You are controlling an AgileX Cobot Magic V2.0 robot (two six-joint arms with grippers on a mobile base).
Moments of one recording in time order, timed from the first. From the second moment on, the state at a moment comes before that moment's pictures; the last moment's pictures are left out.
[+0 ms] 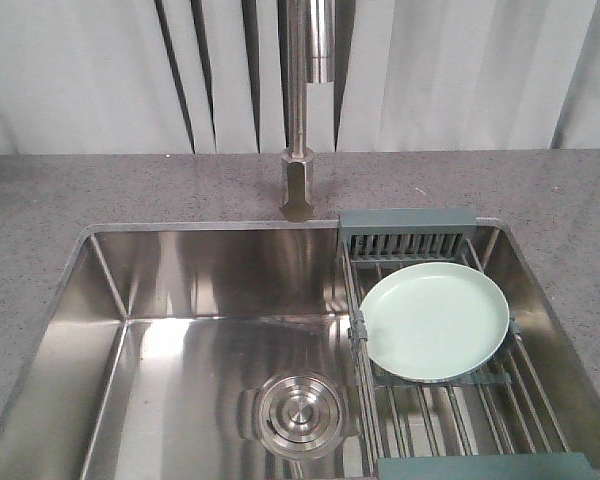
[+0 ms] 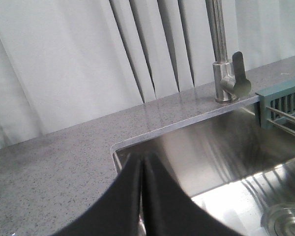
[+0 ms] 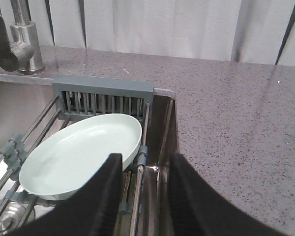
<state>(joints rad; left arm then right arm) -0.23 0.00 -0.17 0.08 0.30 0.08 0.09 0.31 -0.17 -0.14 0.17 0.09</state>
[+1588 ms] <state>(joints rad) -0.02 -0.01 0.03 -0.02 0.15 0.08 0.09 0.31 -0.17 -0.14 0.17 0.09</state>
